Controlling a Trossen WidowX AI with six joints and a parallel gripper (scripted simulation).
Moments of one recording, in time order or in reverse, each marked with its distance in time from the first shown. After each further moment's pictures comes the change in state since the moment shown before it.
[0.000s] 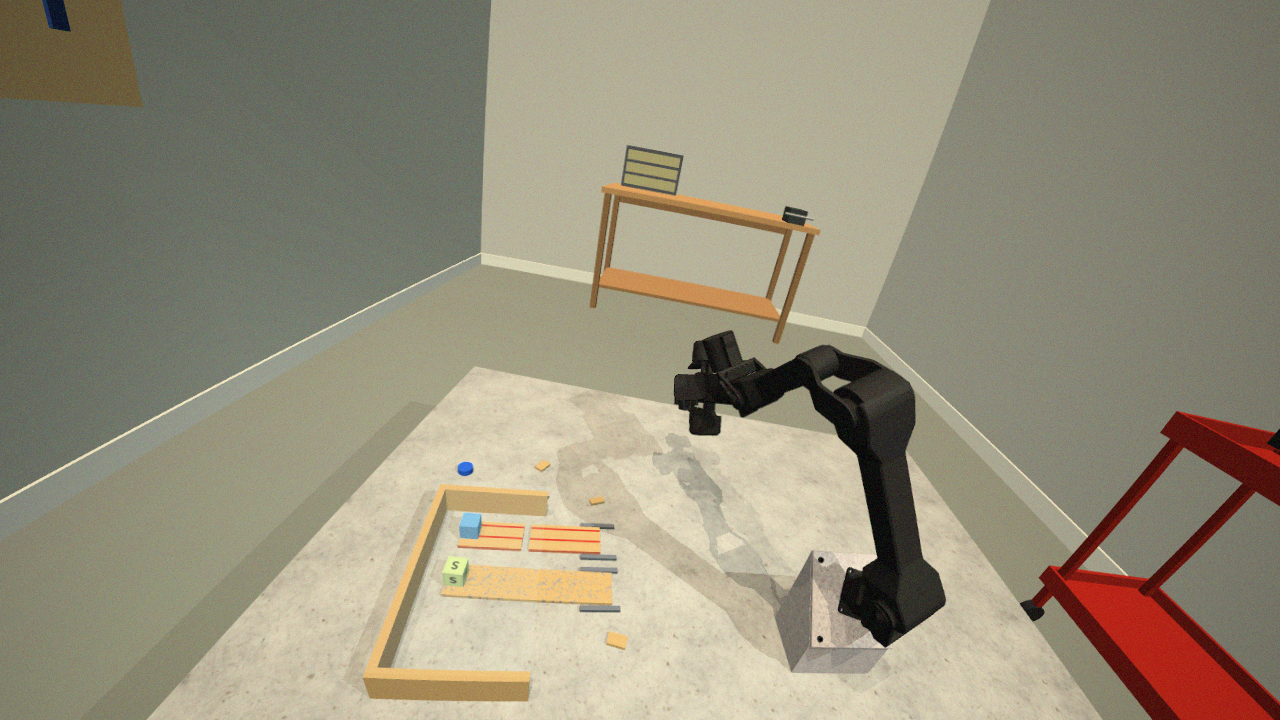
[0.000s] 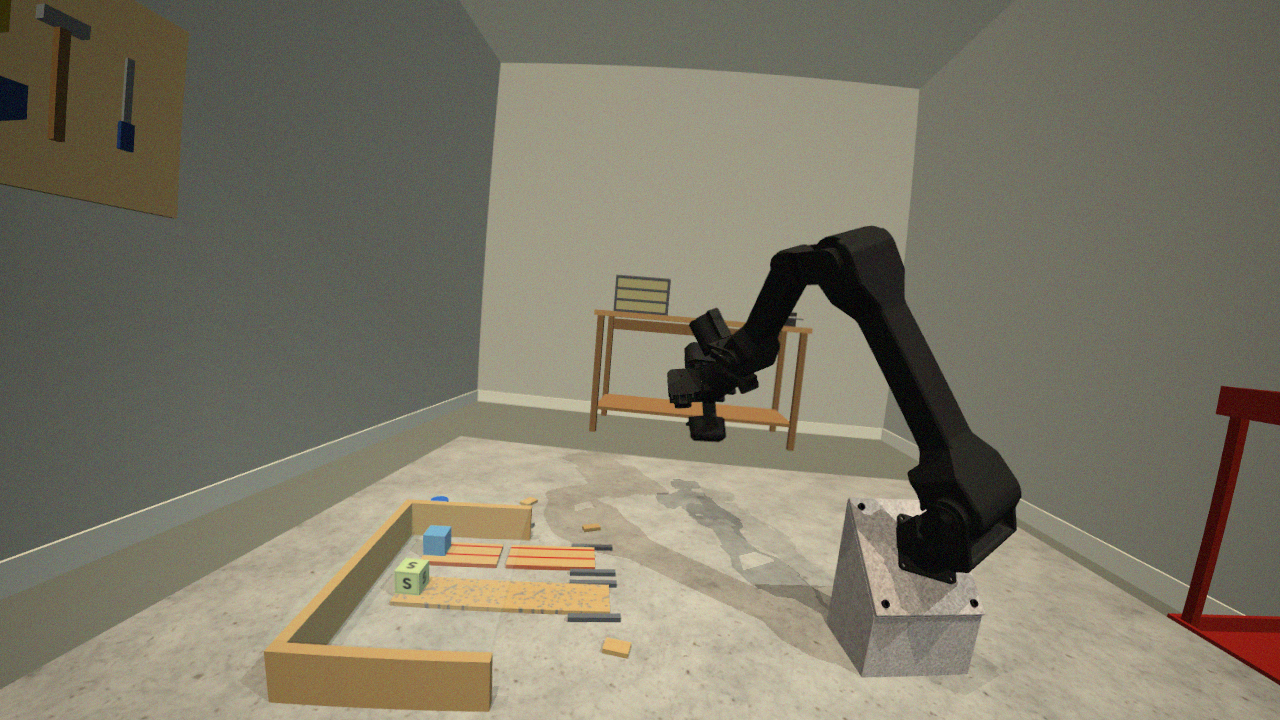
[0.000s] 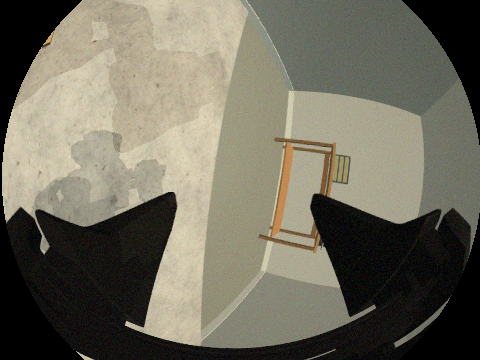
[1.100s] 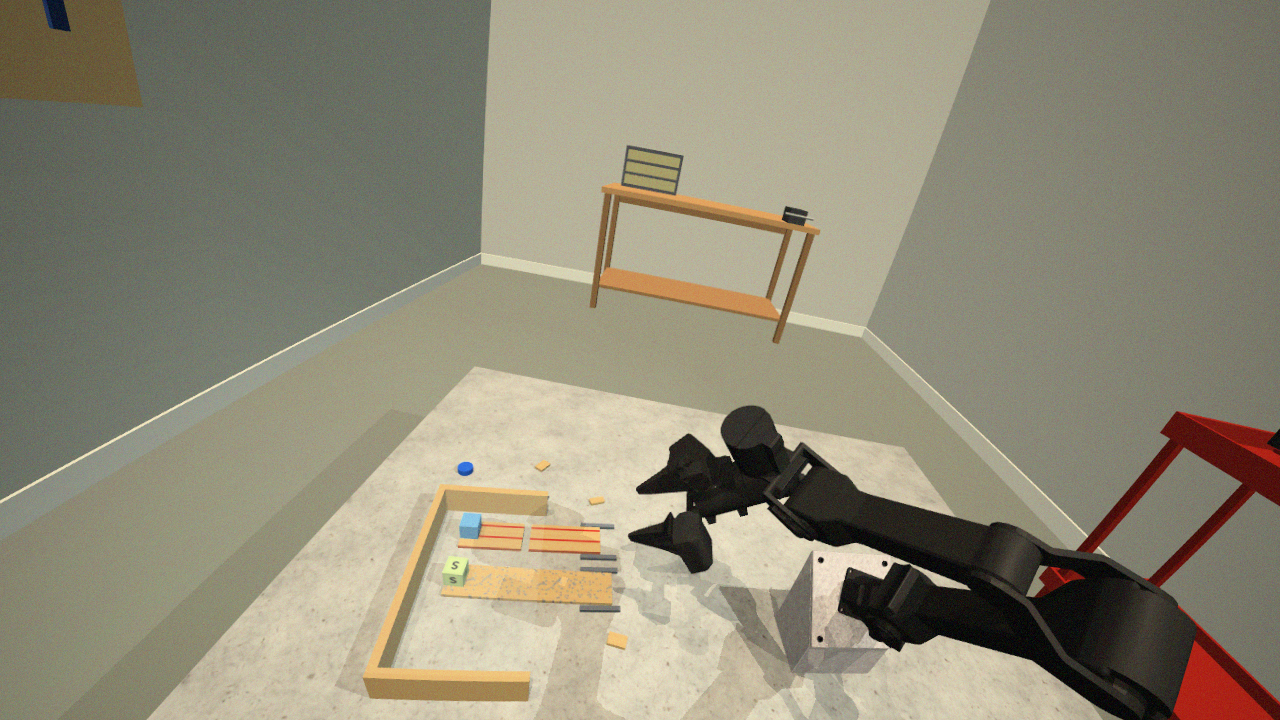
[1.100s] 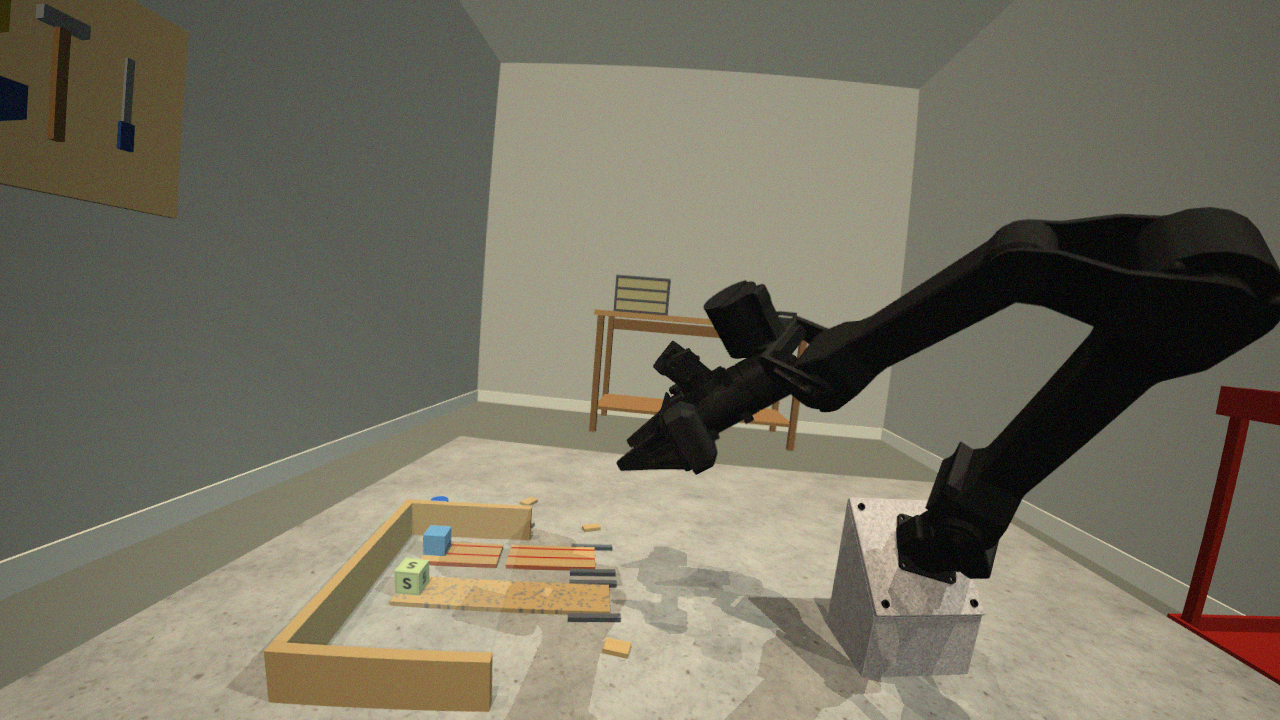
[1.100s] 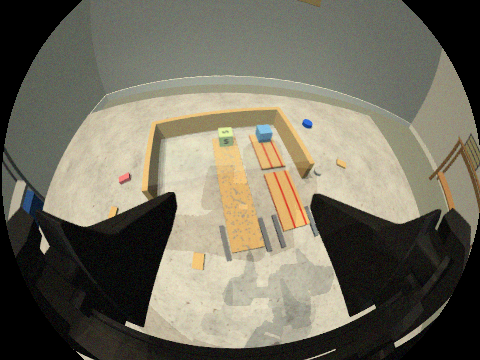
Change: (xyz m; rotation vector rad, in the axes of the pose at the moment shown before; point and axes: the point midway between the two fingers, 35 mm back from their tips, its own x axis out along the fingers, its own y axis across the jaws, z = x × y) arm -0.283 0.163 0.196 0.772 -0.616 0.777
